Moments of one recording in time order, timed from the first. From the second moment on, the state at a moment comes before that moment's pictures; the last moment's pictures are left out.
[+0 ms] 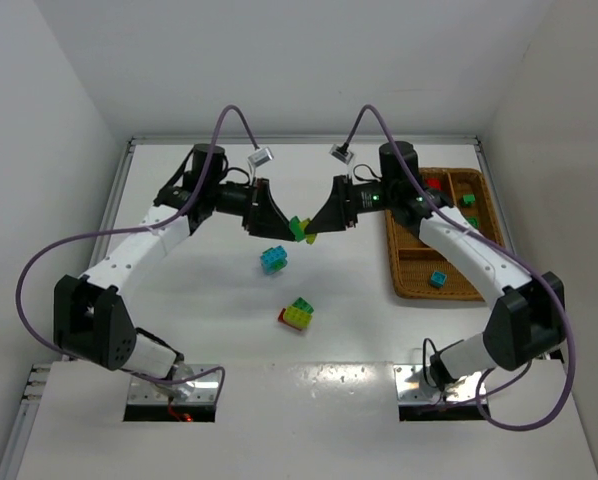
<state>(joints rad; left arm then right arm) -0.33 1.43 1.21 -0.33 1.27 -0.29 0.41 1.45 1.17 -0.14 -1.12 0.44</state>
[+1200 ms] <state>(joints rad) -0.30 1.48 1.26 -0.39 0.86 -0.34 0.12 1.37 1.15 -0.42 -0.21 0.50</state>
